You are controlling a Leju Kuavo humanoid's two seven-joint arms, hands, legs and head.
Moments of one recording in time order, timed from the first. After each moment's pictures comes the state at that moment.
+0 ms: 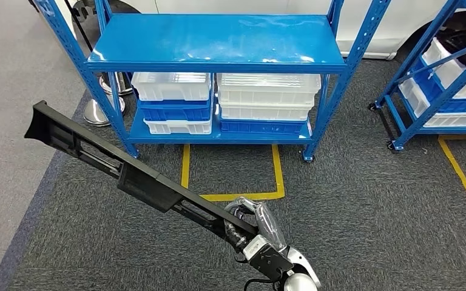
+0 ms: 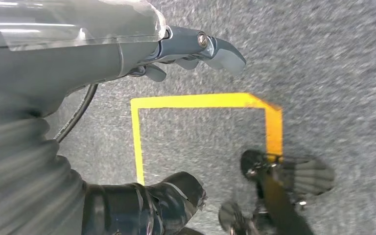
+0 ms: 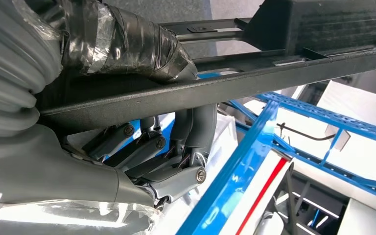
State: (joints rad) left arm -0.08 -0.06 1.14 -0.22 -0.98 0.00 0.02; right arm -0.10 0.06 0.50 -1.48 0.14 -0.04 -0.49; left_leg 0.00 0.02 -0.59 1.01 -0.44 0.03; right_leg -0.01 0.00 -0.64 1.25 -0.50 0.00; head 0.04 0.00
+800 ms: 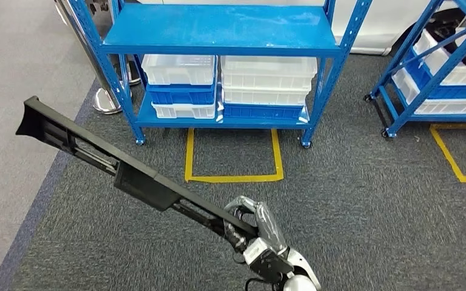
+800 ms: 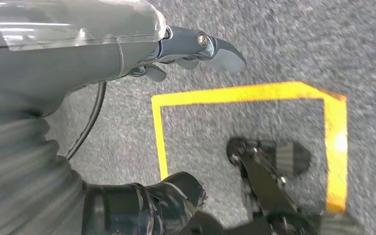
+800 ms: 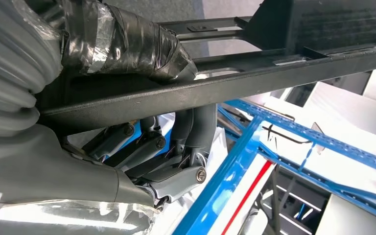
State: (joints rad) left arm -0.08 -0.06 1.14 -0.22 -1.00 -0.01 0.03; right arm -0.09 0.05 0.52 -1.51 0.14 -0.08 -0.50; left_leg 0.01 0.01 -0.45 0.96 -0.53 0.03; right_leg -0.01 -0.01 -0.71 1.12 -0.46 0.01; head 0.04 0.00
